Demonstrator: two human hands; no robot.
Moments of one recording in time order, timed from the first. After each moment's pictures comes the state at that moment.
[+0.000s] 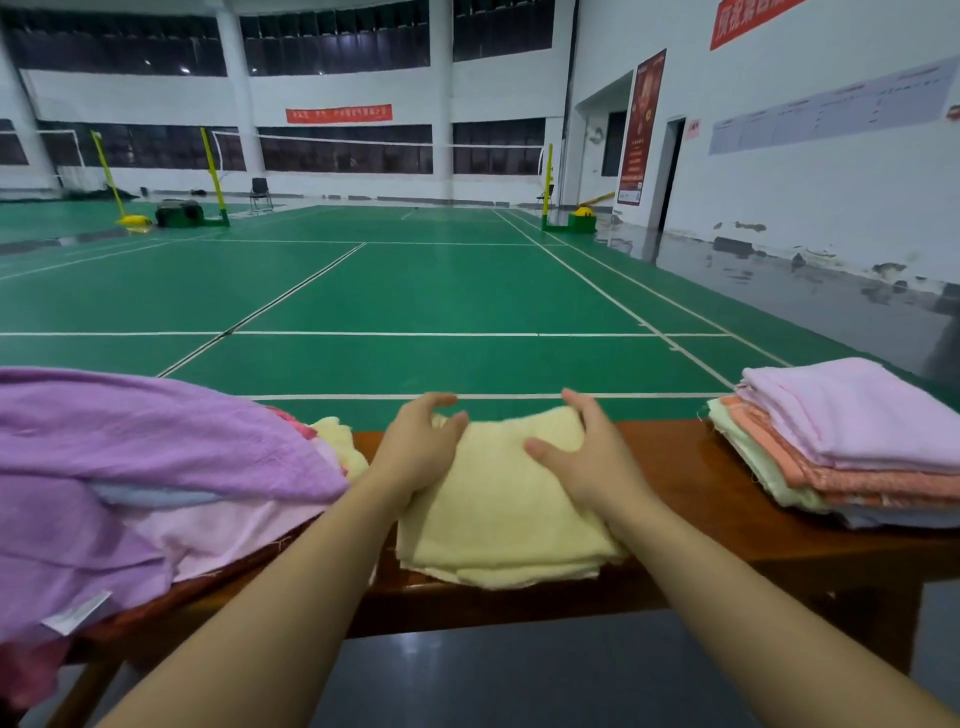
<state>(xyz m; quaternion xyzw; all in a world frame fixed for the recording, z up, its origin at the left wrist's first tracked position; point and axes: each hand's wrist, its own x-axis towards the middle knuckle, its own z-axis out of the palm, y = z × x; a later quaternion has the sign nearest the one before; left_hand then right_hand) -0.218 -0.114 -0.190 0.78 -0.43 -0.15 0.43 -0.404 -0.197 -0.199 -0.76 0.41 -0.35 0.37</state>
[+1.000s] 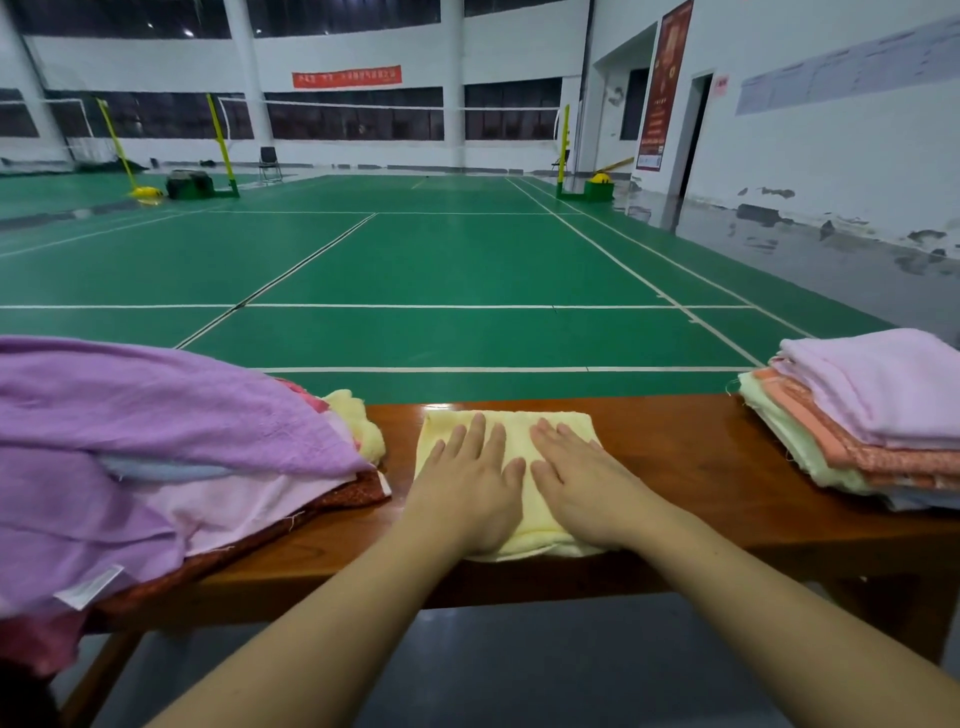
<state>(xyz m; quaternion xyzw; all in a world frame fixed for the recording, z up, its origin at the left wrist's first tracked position) -0.256 -0.103 -0.236 0.81 -0.58 -0.08 0.07 -0.393 -0.192 -0.230 -0.93 0.34 -0.01 0.12</state>
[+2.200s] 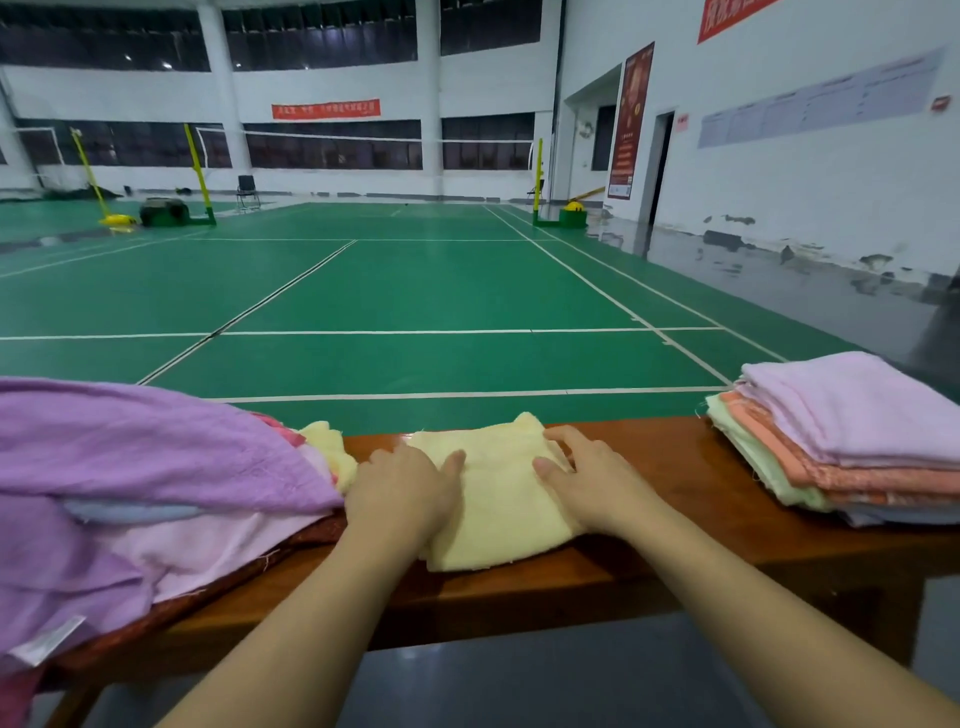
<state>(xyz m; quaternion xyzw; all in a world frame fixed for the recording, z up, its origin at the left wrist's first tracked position) -0.233 -0.103 -0.209 0.91 -0.38 -0.04 0.13 -0.409 -0.216 -0.213 -0.85 0.48 -0.11 0.20</state>
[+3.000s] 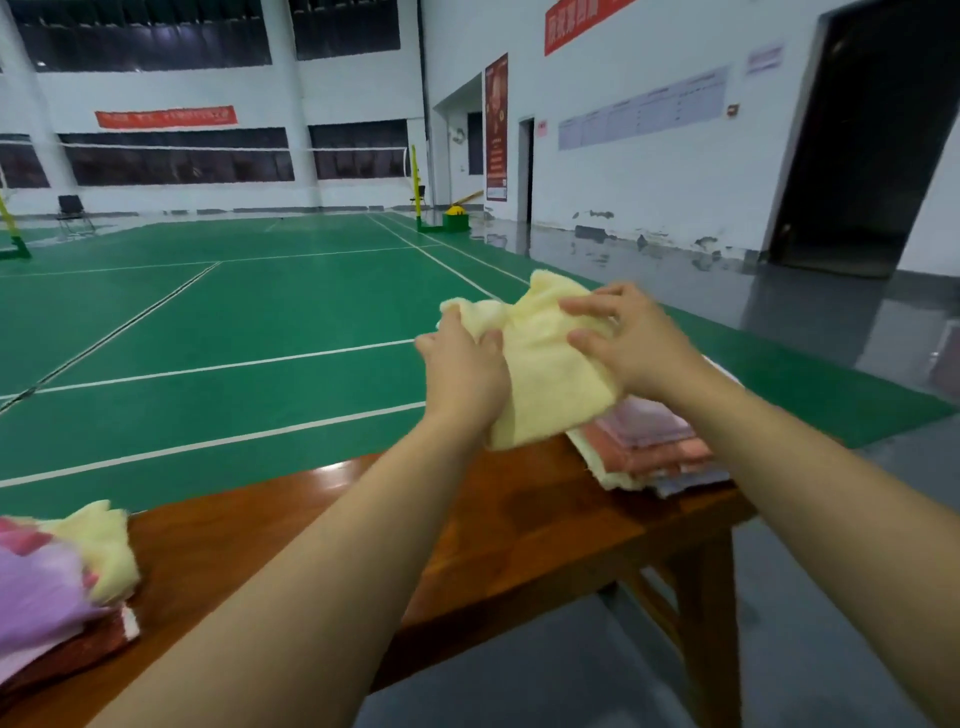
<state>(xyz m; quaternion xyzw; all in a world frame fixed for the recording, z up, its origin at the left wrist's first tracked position) -0.409 -0.240 -0.111 0.66 -0.50 -0.16 0.55 -0.577 -0.306 -0.096 -0.79 0.47 -0.37 0.16</state>
